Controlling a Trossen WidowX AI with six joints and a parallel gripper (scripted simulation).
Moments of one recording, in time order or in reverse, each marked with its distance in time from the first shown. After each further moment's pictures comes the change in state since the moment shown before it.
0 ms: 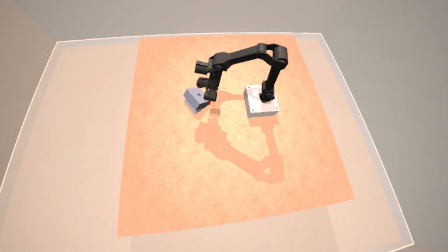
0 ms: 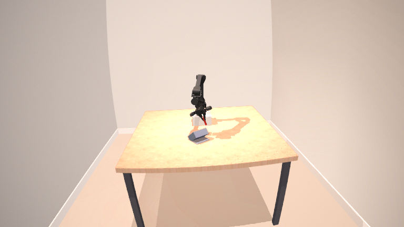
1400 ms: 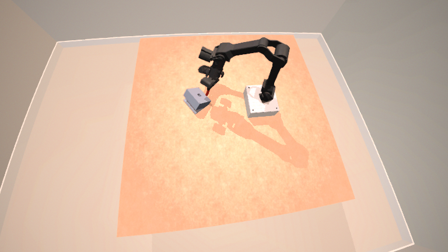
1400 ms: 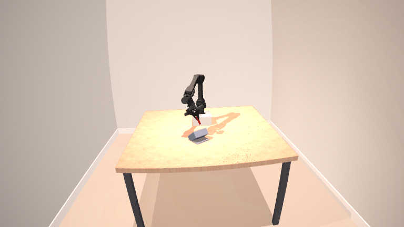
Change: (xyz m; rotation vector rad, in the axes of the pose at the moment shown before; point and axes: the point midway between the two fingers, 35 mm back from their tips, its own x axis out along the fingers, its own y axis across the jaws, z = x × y) arm -0.026 -0.047 0.016 0.311 -0.112 0.102
